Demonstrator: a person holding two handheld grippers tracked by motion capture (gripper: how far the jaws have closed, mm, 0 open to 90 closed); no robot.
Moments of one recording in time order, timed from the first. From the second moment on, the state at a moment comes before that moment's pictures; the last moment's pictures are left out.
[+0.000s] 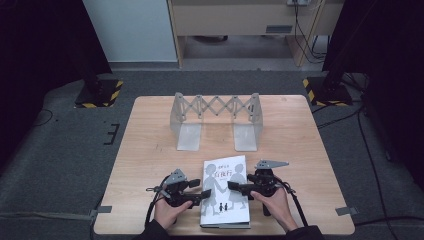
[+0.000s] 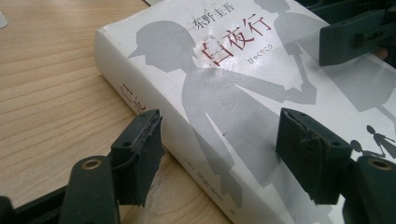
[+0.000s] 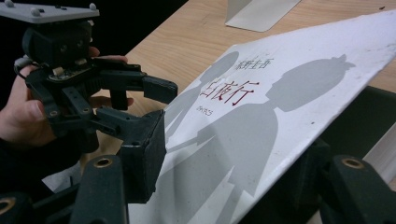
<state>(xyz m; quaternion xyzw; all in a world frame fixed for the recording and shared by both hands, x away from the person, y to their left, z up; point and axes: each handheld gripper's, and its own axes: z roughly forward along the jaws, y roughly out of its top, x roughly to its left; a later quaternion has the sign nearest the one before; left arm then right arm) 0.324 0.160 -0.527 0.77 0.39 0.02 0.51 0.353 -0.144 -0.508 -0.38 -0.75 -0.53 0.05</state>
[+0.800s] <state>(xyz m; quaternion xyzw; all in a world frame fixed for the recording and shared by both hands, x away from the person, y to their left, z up) 0.327 0.162 -0.528 0.76 0.40 0.02 0.52 0.350 -0.143 -0.503 -0.43 -0.71 -0.55 0.09</state>
